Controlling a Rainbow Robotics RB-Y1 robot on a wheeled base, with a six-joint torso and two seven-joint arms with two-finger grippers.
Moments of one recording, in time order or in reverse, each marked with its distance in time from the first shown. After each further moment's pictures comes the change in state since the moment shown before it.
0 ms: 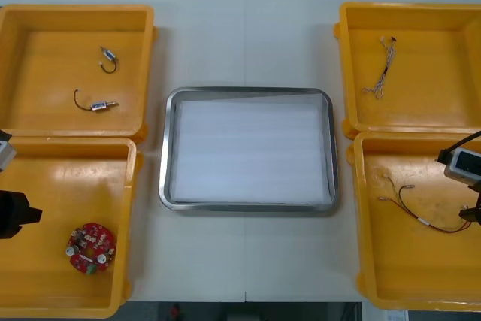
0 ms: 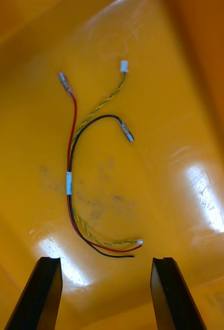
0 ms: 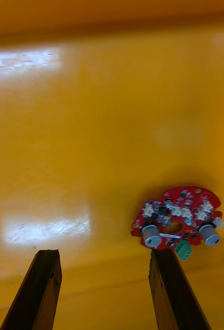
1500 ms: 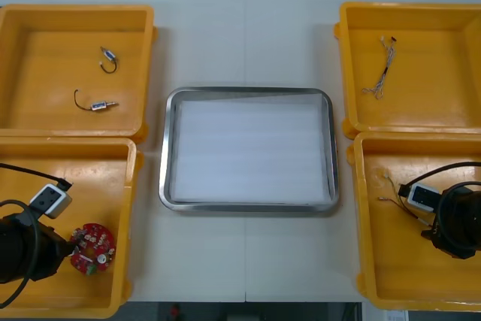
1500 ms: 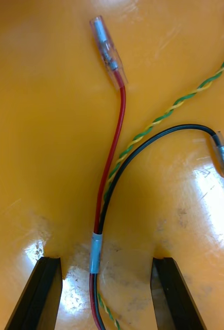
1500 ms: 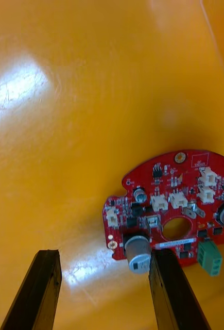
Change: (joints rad) right arm 0.001 -0.001 0.326 0.190 0.156 -0.357 0.006; left arm 0.099 0.001 -0.308 -0.014 -0.334 -0.343 -0.246
